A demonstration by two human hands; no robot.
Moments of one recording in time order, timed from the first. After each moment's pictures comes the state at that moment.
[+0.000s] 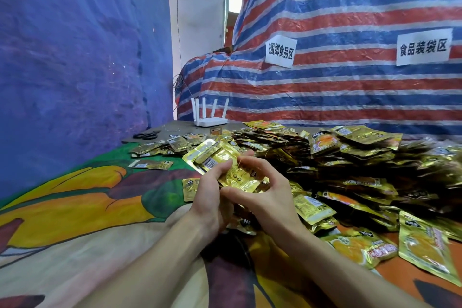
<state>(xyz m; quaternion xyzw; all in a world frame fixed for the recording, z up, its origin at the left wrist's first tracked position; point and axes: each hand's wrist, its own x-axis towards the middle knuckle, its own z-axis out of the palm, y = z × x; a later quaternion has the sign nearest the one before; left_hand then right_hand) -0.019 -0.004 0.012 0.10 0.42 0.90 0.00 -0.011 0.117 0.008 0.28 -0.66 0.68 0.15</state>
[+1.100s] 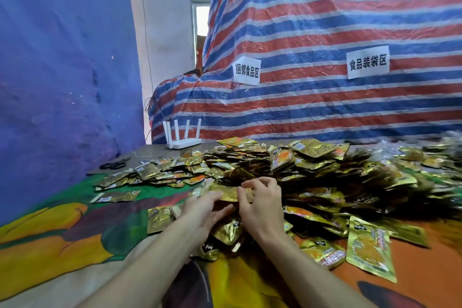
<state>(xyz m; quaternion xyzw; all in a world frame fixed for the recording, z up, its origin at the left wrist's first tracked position) -0.047 0.040 0.030 -0.15 0.52 0.84 -0.05 -0.062 0.168 0.002 0.08 -0.86 0.40 0.31</state>
